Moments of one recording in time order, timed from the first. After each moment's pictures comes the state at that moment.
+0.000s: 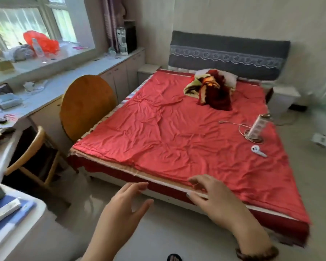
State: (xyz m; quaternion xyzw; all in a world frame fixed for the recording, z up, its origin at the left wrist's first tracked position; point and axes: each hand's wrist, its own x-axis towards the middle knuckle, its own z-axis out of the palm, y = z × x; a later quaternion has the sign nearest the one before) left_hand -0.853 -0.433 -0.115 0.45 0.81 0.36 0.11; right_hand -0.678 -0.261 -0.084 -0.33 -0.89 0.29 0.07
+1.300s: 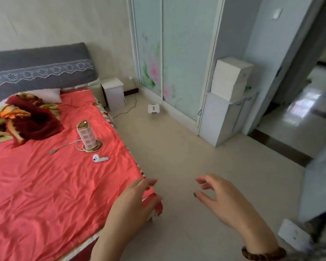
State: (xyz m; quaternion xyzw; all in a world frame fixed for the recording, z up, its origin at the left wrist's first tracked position) left_hand -0.306 -0.033 -0.100 0.79 0.50 0.25 0.25; right_hand -0.072 -0.088 -0.082 -0.71 -0.63 0.22 0.22
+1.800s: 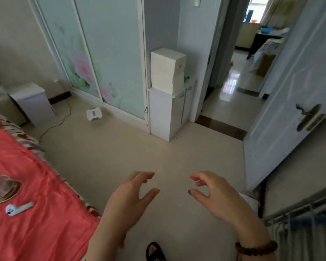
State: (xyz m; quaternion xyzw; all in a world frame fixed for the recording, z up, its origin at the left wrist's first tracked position) left_hand -0.109 0.124 -0.123 0.87 0.35 0.19 0.29; right_hand 0.085 -0.015 -0.106 -0.81 -0.50 0.18 0.25
